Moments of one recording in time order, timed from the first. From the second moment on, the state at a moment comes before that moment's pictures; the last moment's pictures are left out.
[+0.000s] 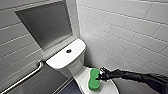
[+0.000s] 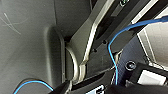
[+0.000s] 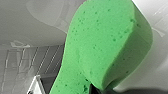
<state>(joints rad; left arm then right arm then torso) 1.49 2.74 -2.07 0.38 0.00 -0.13 -0.40 2.75 -1.91 0.04 -0.47 0.46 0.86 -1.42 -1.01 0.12</state>
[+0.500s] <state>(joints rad) 1.49 2.74 -2.07 0.38 -0.01 -0.13 -0.41 3.11 -2.26 -0.01 -0.50 0.47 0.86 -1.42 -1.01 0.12</state>
